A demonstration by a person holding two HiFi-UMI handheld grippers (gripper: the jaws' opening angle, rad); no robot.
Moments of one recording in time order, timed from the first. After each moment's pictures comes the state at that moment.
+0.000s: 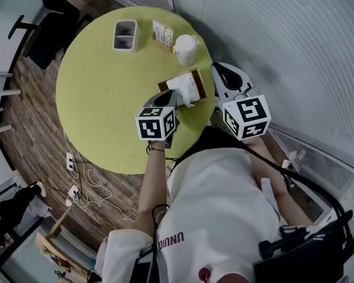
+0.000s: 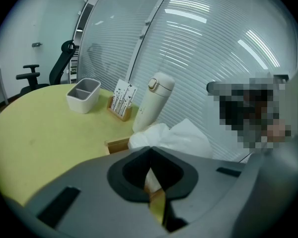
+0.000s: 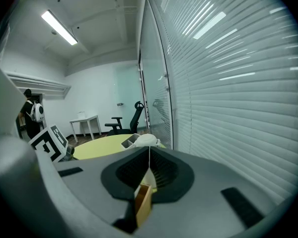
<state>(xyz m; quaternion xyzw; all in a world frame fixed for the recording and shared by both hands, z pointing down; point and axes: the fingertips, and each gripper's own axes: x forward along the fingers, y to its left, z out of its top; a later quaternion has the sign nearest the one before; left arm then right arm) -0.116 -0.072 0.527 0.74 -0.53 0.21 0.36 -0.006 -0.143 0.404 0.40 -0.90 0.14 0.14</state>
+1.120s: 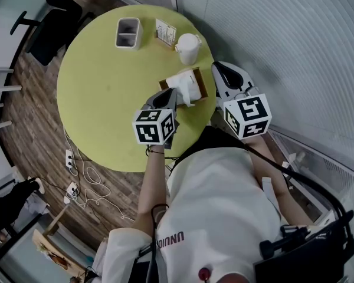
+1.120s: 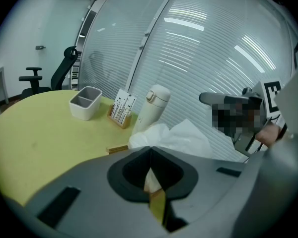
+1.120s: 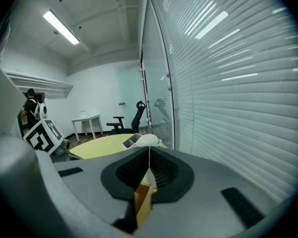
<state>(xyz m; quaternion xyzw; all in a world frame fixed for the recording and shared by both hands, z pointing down) -0.119 -0.069 0.506 0.75 -0.54 0.18 0.34 -0.009 -0.141 0.405 0.39 -0.90 0.13 0.14</state>
